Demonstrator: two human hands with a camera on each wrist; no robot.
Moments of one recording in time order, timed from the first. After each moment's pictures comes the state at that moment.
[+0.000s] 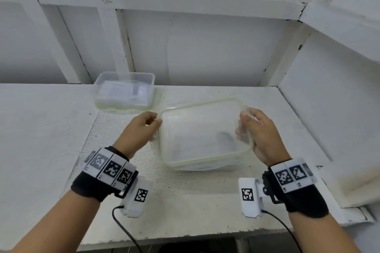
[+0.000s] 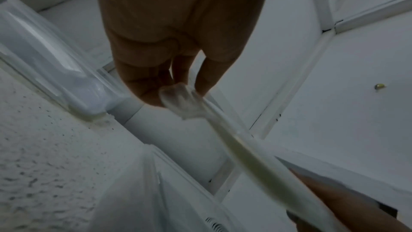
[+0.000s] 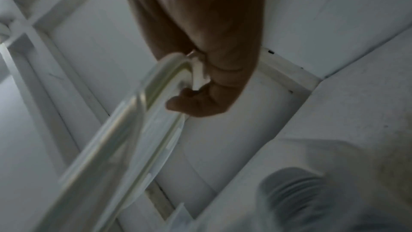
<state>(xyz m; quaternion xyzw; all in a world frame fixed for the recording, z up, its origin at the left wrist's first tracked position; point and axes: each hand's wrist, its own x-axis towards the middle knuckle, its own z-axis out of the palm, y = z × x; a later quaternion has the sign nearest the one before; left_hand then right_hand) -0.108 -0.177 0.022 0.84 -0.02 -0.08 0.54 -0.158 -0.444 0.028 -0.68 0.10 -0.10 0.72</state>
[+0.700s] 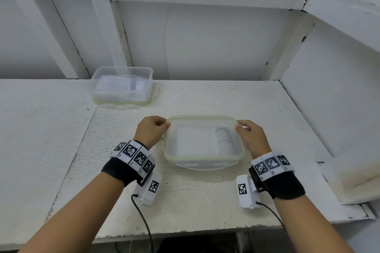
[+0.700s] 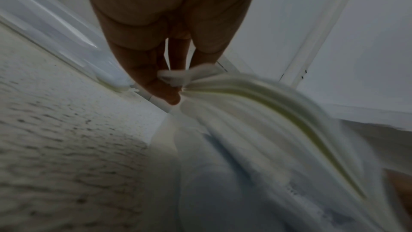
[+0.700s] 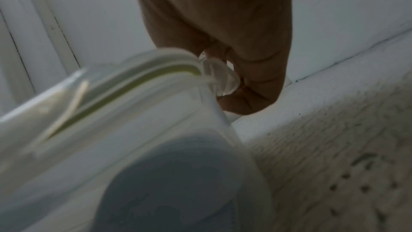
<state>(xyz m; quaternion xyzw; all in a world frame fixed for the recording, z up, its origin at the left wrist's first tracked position) -0.090 -0.208 -0.015 0.88 0.04 -0.06 0.47 -0.140 -0.461 -0.023 -0.82 0.24 -0.04 0.51</state>
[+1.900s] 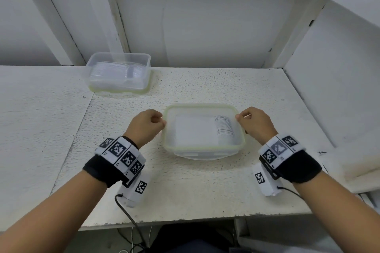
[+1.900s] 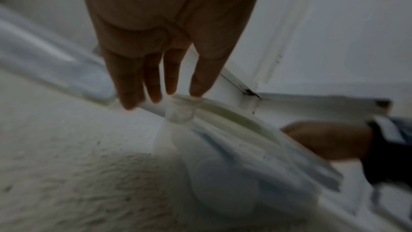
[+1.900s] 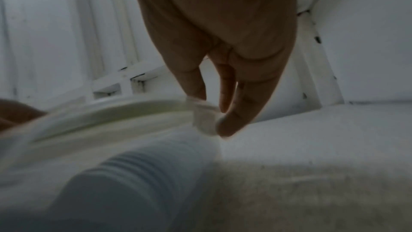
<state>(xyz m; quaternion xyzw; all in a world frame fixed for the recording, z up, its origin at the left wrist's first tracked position) -0.109 -0.198 -0.013 0.90 0.02 -0.11 0.41 -0.133 -0.473 -0.012 -0.91 0.21 0.03 0.35</state>
